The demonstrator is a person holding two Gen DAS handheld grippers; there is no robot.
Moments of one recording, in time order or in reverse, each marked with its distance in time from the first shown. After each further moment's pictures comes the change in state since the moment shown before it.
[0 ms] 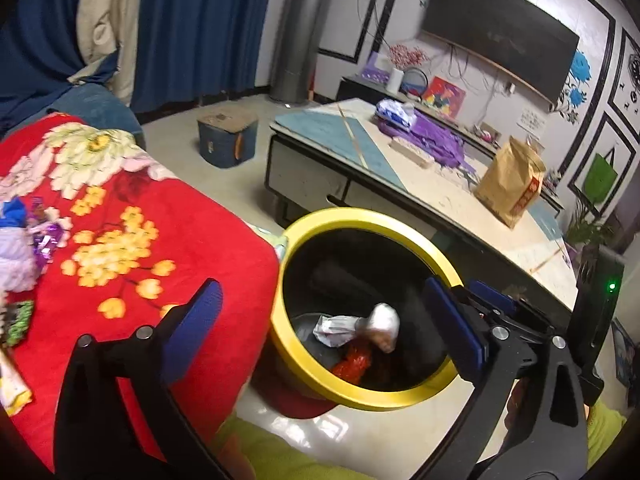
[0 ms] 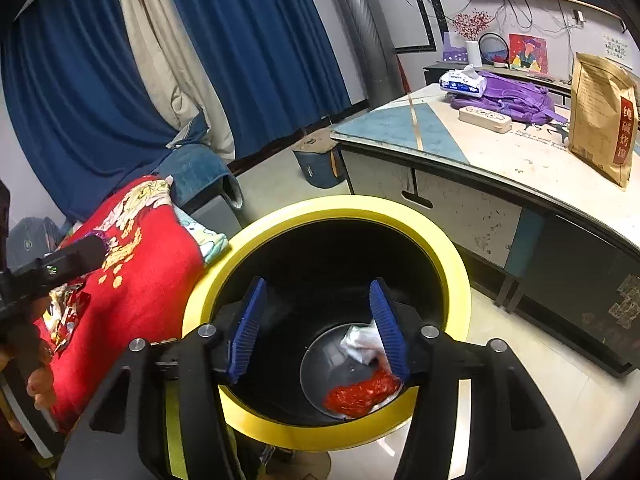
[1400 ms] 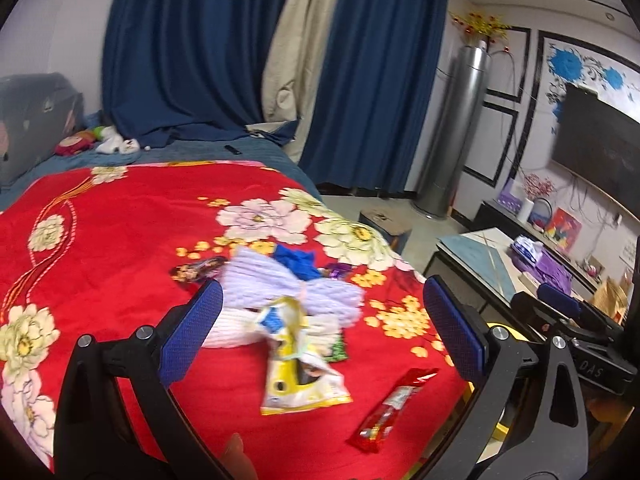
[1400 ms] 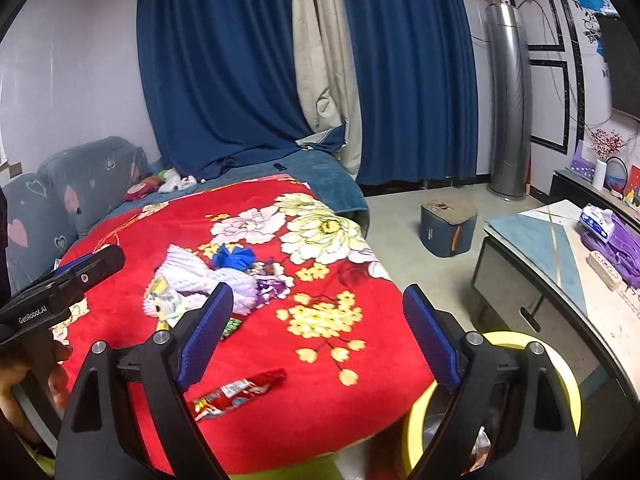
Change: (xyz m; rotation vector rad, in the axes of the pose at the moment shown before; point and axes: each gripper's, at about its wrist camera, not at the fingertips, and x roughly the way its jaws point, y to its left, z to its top) left arm -0.203 0.159 -0.030 -0.297 -0.365 0.458; right arm -0.011 0.255 0.055 -0.428 -0.083 0.279
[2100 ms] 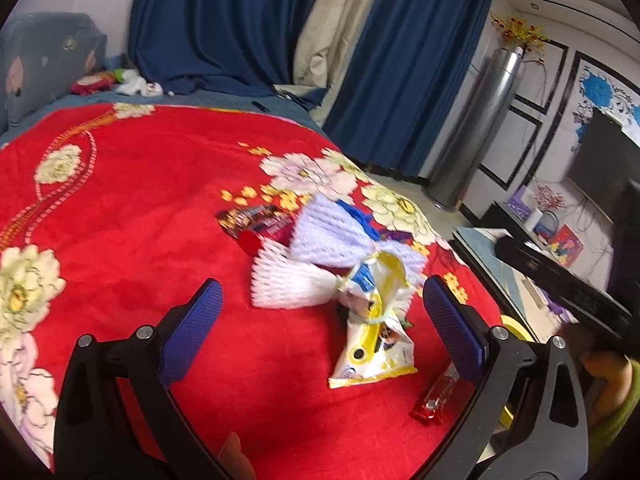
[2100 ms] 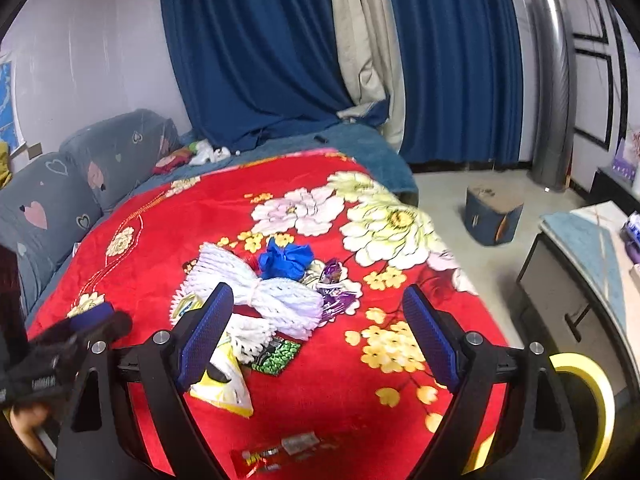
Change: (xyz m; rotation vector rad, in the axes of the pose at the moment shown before) left arm 0.019 0.065 -0.025 -0.138 0.123 -0.029; right arm 0.081 0.052 0.023 -0.032 0.124 0.130
